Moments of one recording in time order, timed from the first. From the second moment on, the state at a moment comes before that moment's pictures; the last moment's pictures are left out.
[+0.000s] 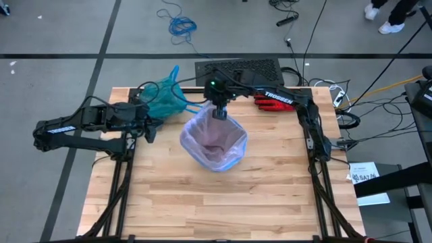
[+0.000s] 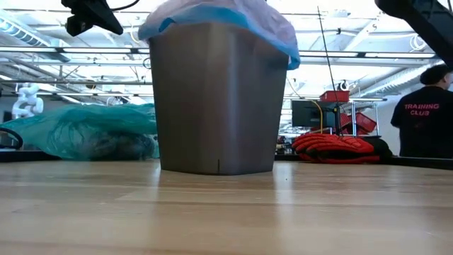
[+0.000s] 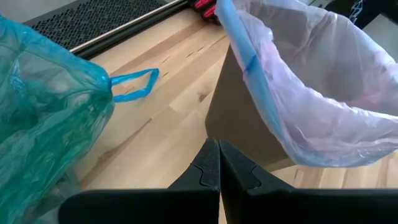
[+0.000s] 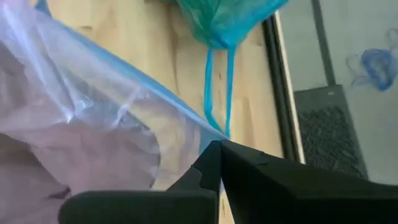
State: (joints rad) left arm 0.12 0.71 0.96 -0.90 -0.20 -0.54; right arm -0.30 2.10 2.31 -1.17 0.07 -0.25
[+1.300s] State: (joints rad) left arm -0.18 1.00 0.84 -0.52 -0.25 -0.74; right arm -0.31 2.15 2.30 -1.19 -0.03 -0.21
